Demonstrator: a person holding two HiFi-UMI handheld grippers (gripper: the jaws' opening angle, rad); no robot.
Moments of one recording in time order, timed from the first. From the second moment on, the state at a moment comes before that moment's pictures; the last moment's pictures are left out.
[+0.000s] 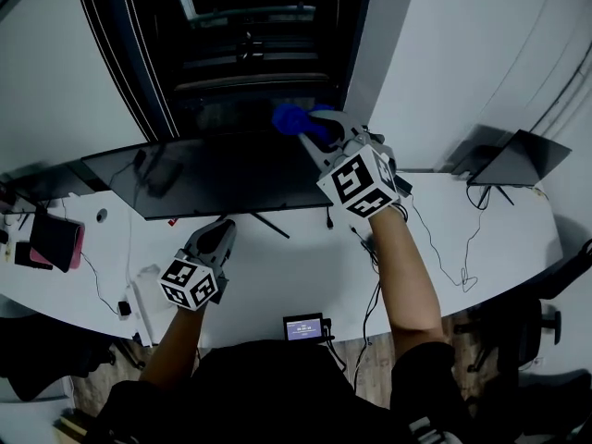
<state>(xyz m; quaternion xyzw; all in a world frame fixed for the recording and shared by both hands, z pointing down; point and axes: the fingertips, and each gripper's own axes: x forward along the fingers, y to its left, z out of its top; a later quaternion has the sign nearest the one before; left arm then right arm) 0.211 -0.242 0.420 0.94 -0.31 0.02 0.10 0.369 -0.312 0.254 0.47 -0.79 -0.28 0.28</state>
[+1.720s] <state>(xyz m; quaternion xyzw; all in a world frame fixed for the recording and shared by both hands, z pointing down) 0.246 -0.232 0.423 0.96 -0.26 0.05 0.11 0.516 -0.285 0.257 0.66 -0.74 -0.09 -0.02</state>
